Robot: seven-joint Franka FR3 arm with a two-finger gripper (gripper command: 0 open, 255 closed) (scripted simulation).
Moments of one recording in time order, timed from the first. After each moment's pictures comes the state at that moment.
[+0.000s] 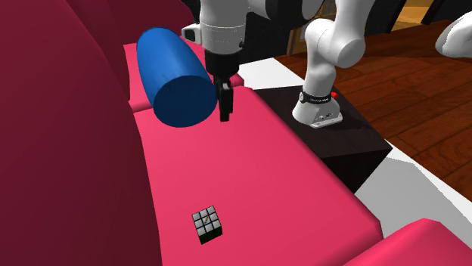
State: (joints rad) arm 0.09 -0.25 0.43 -2.33 0.07 2.15 0.44
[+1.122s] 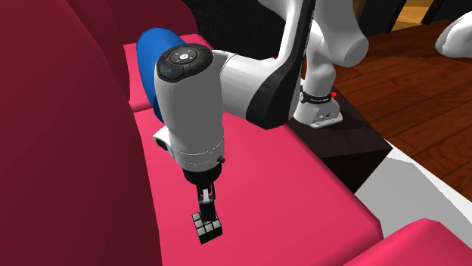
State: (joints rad) arm 0.27 0.44 0.51 -1.85 -0.27 2.23 0.87
